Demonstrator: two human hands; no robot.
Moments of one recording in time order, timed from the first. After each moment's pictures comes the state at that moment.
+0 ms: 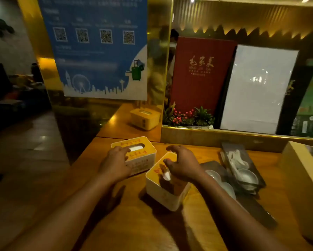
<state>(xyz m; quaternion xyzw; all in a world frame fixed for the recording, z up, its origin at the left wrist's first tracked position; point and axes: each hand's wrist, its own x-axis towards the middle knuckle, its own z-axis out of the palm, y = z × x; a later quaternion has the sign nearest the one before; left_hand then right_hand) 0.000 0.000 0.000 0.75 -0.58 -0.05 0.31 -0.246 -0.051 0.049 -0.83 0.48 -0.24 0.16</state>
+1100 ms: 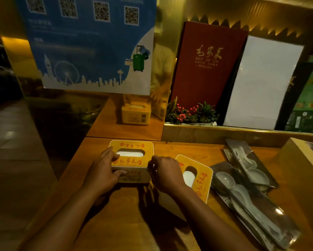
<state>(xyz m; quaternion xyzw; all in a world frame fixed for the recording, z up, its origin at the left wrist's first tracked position) 0.078 -0.018 -0.028 0.71 -0.61 -0.09 0.34 -0.138 -0.067 -0.012 -0.84 0.49 -0.22 0.05</state>
